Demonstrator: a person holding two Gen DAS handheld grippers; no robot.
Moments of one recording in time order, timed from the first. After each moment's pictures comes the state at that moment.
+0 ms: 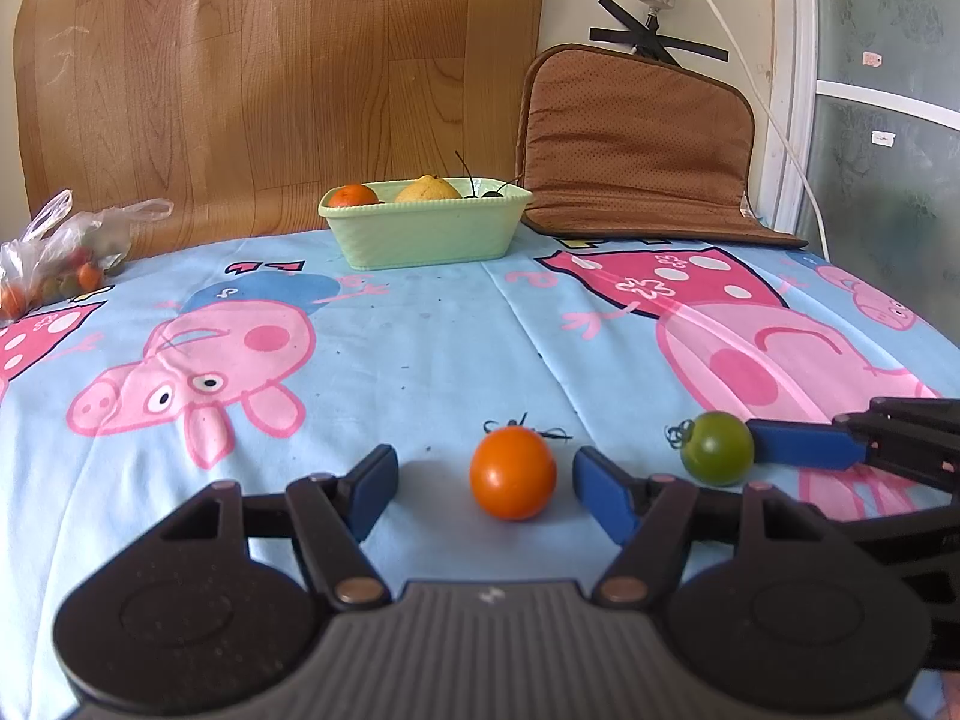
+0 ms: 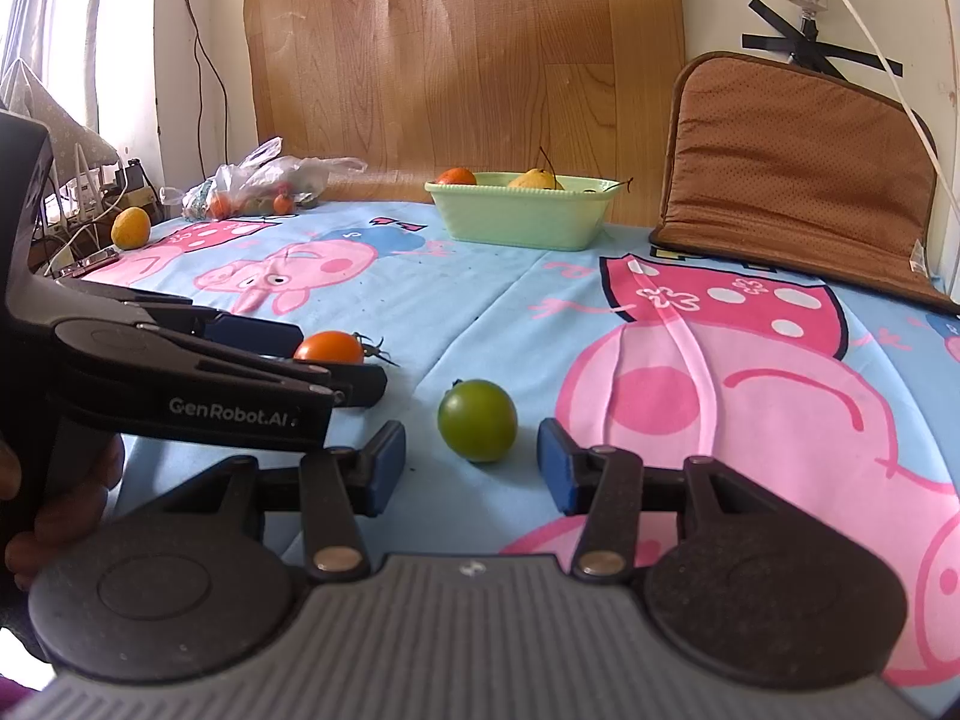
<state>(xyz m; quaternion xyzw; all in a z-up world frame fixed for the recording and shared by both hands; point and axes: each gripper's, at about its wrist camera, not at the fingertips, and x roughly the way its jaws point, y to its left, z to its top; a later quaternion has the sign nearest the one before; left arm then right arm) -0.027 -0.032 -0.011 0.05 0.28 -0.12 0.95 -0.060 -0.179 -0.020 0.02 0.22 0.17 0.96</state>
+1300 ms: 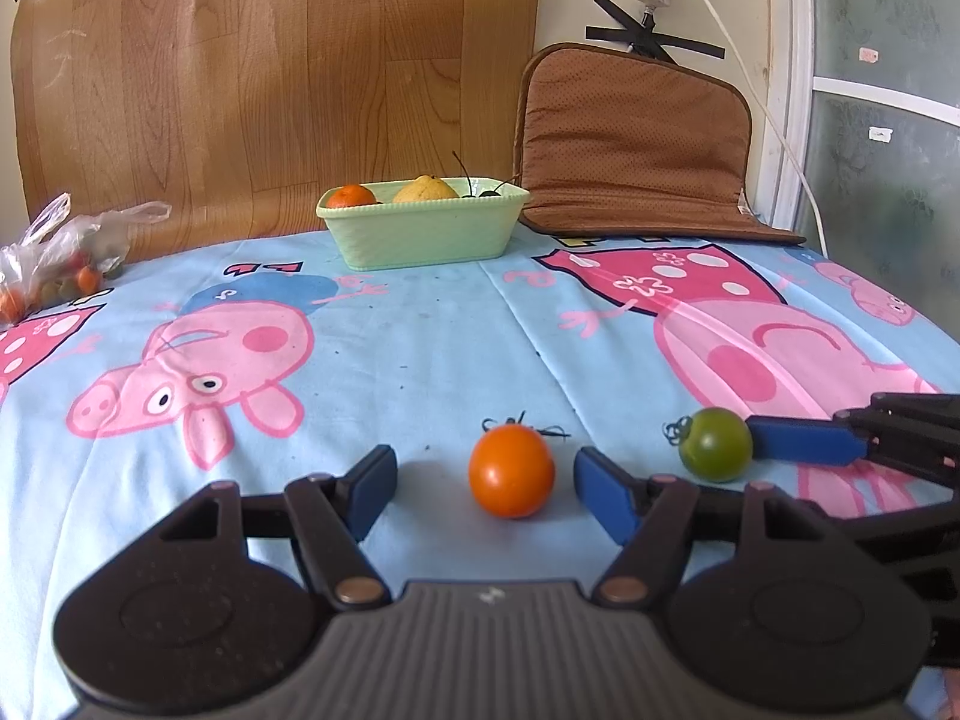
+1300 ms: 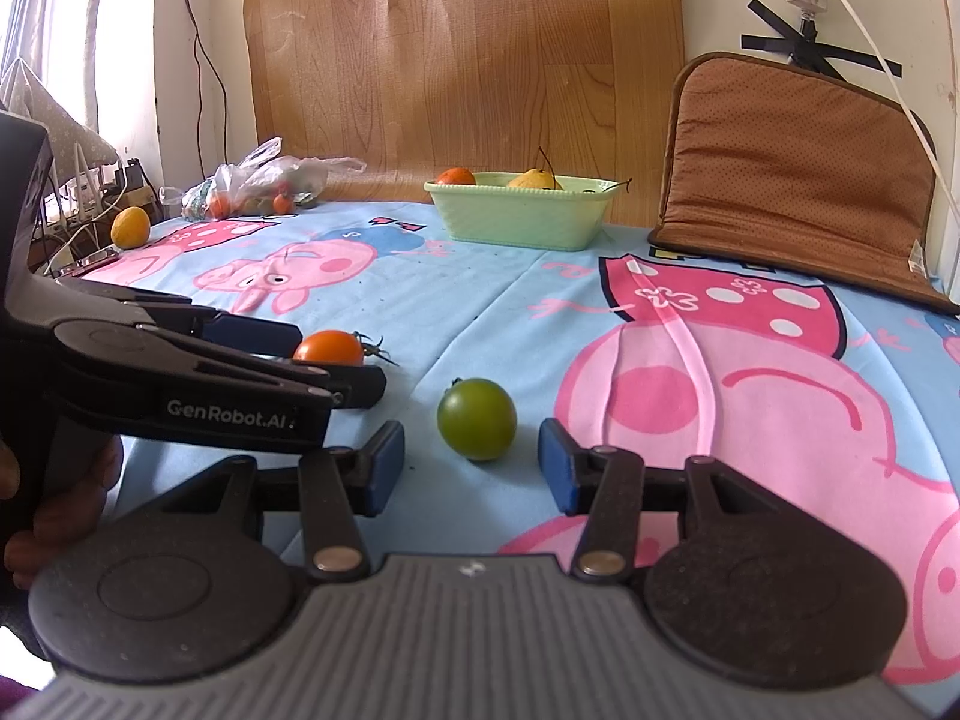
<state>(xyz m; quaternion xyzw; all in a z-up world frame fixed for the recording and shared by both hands) -0.028 -0.034 -0.012 0.05 0.28 -0.12 0.95 -0.060 -0.179 -0.021 0.02 0.22 0.17 0.96</state>
